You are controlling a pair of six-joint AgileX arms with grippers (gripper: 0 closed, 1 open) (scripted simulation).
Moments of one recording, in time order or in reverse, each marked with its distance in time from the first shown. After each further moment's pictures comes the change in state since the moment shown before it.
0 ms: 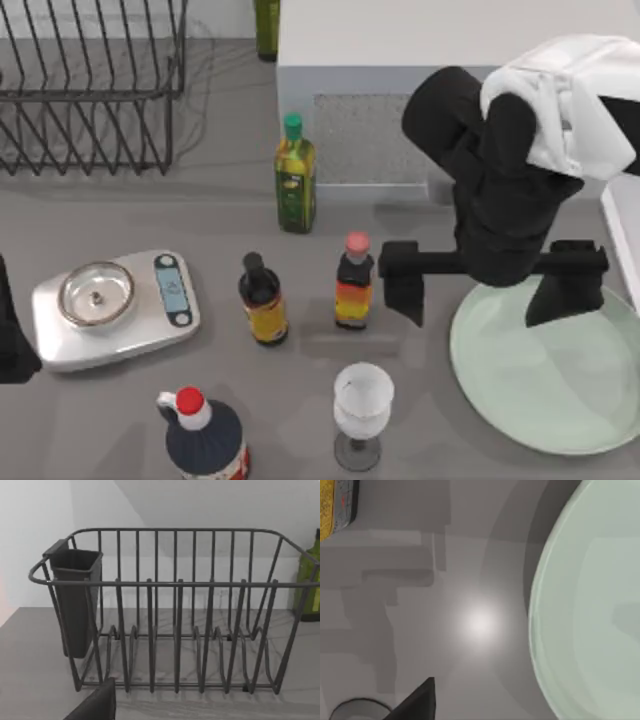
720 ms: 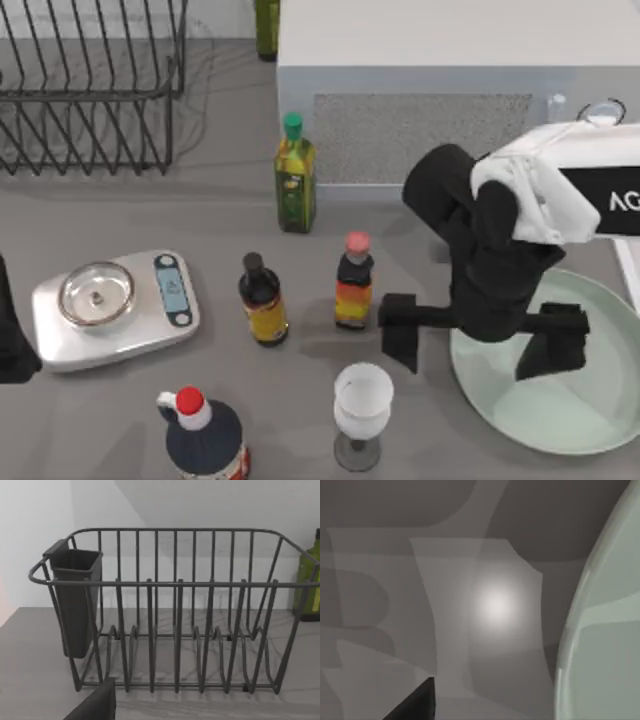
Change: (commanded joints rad) left arm 0.000 0.000 0.000 0.000 0.000 0.000; right arm -0.012 0.121 -0.190 0.254 -0.051 0.054
